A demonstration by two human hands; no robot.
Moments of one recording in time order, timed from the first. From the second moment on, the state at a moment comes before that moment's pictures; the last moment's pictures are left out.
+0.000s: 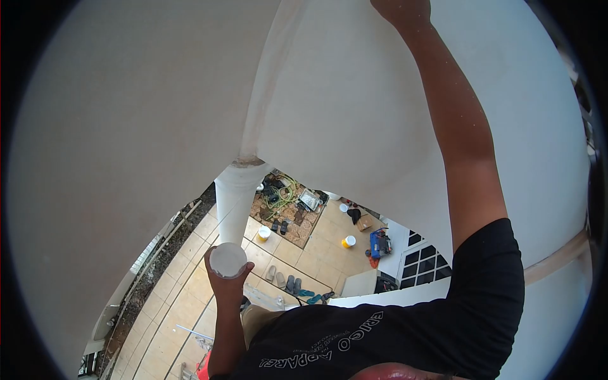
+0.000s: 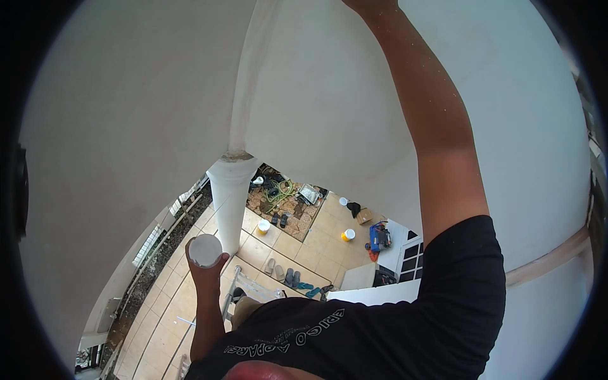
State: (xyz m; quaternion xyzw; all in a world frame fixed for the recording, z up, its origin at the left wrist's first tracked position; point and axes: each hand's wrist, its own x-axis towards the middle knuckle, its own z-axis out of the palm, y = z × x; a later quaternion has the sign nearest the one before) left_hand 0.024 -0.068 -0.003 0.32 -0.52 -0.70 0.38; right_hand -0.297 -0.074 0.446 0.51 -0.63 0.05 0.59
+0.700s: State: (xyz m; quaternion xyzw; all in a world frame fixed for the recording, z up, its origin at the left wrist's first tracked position) left_hand 0.015 -0.067 -0.020 0.32 -0.52 -0.71 0.36; right_hand -0.345 -0.026 0.337 0.58 -0.55 -0.21 0.57
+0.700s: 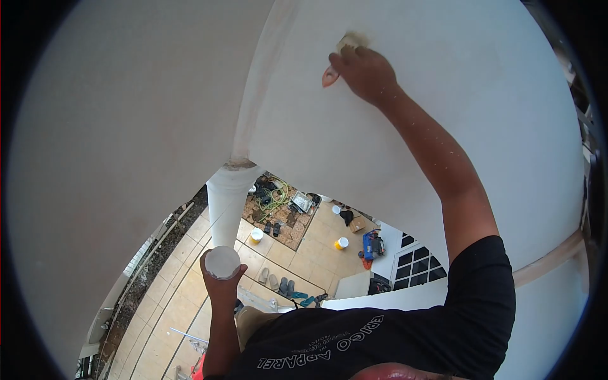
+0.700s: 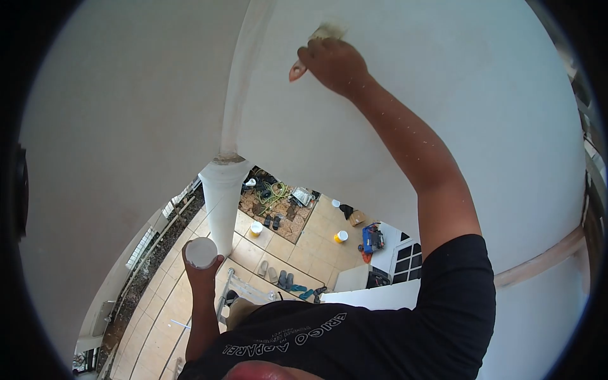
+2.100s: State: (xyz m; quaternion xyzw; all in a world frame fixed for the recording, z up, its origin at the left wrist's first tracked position) left_hand -0.020 -0.028 0.041 0.27 -0.67 -0.57 0.39; right_hand -0.154 0.059 0.180 0.44 -0.70 0.53 -0.16
